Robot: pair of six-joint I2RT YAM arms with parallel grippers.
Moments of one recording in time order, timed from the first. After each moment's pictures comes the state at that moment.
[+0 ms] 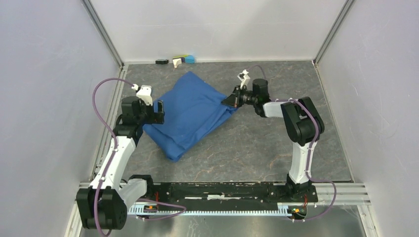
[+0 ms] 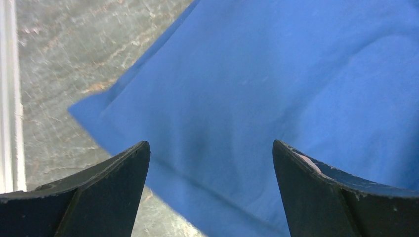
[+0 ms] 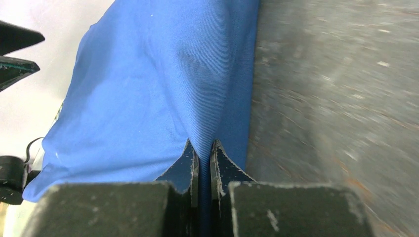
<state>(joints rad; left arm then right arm) -0.01 0.98 0.71 -0.26 0.10 0.07 0.34 2.05 1.11 0.56 -0.75 0.44</state>
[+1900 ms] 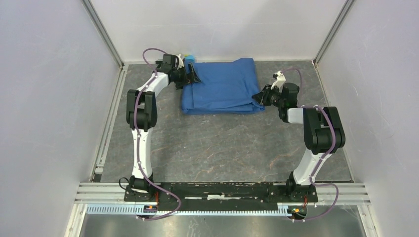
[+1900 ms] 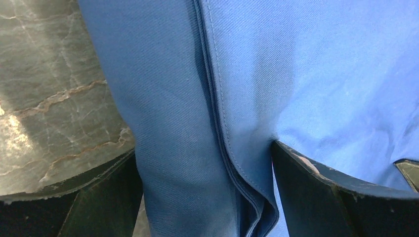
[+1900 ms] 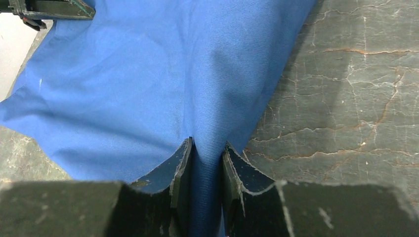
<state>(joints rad) -0.16 2.35 1.91 -0.38 0.45 -0.41 0.04 1.83 0.85 0.61 -0.58 0.29</state>
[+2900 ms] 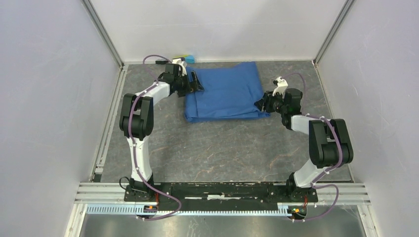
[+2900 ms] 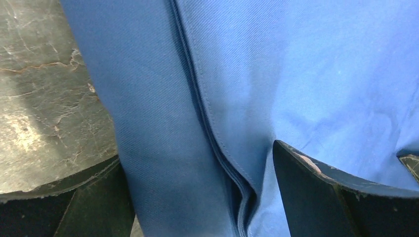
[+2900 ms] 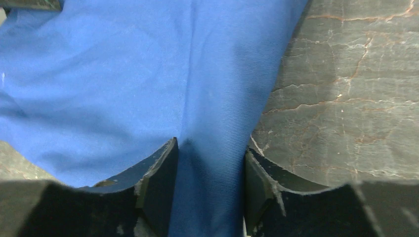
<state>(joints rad) -0.22 2.12 1.52 -0.16 0.40 -0.45 0.04 1.66 0.71 0.52 -0.51 0.17</state>
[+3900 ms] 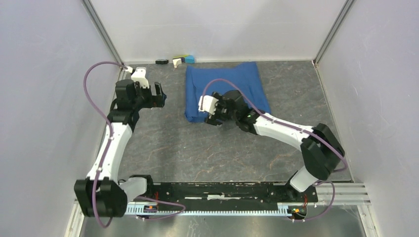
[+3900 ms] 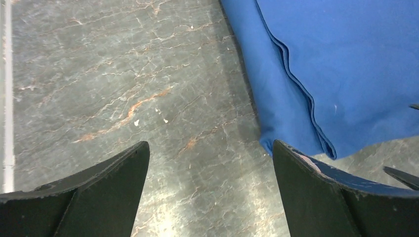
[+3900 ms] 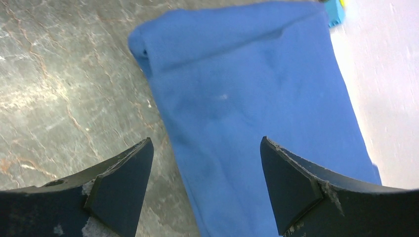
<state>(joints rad) 0.00 1.18 1.01 -0.31 0.21 -0.05 0.75 1.56 1.03 0.06 -0.14 -0.62</state>
